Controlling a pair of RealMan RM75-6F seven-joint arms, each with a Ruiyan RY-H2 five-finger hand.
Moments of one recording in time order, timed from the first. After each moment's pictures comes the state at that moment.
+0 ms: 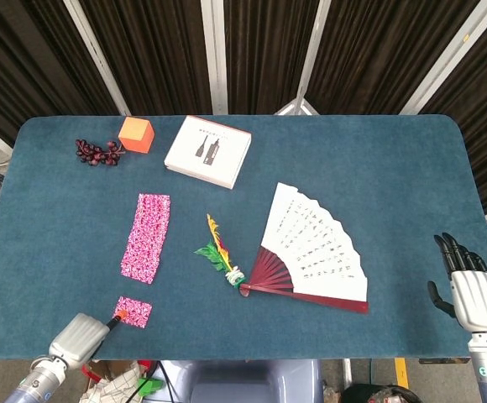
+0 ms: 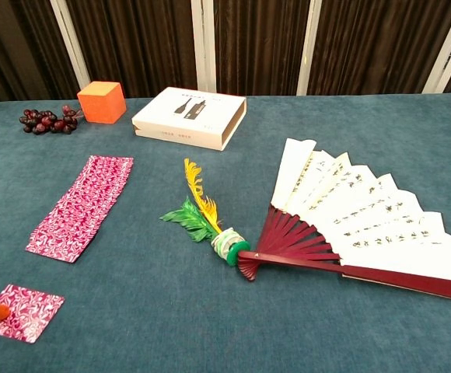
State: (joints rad) left arm -0.30 -1.21 0.25 -1.85 1.38 1.04 0.72; right arm 0.10 -1.15 0.08 -1.58 -1.47 1.46 -0.08
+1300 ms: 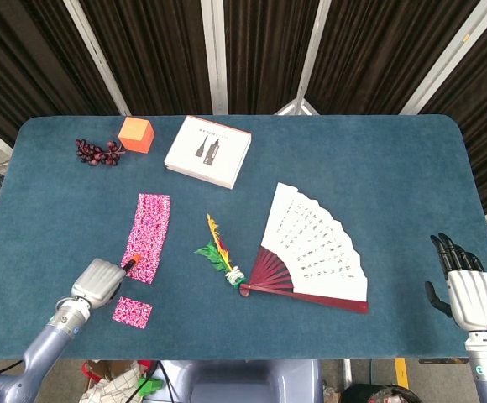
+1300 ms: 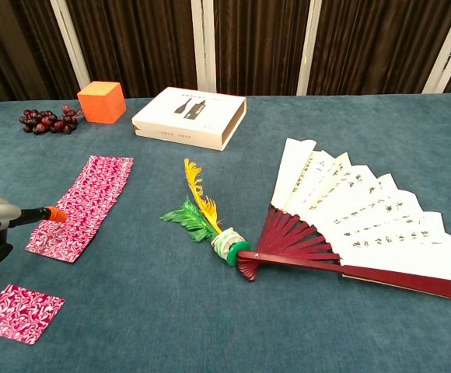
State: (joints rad) left arm -0.49 -1.31 0.01 -1.71 1.11 0.91 0.75; right arm 0.10 -1.16 0.08 -1.58 -1.47 1.45 -0.09
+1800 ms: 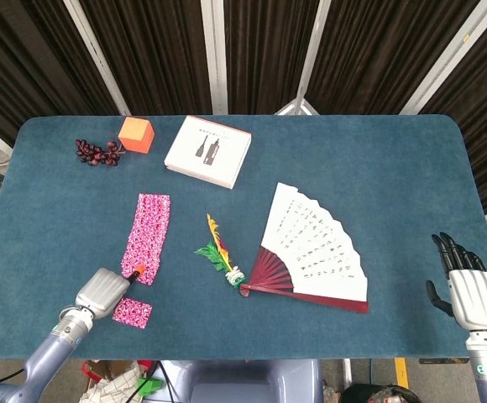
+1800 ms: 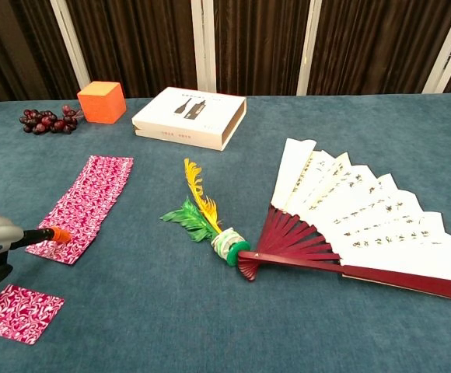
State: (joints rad) left arm -0.49 -1.33 0.07 -1.73 1.13 0.95 0.80; right arm 0.11 -1.16 0.08 -1.58 -1.46 1.45 -0.08
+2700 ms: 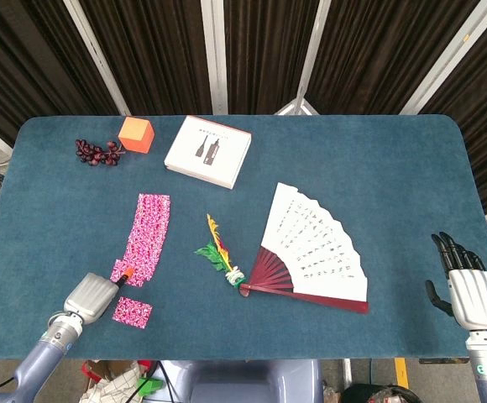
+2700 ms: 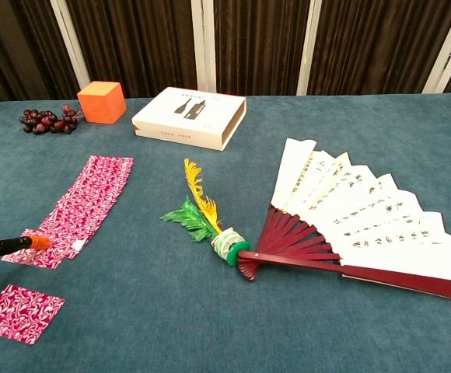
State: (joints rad) left arm -0.48 -1.32 0.13 -1.70 1.10 0.99 0.81; right arm 0.11 -1.16 0.08 -1.58 -1.47 1.45 -0.08
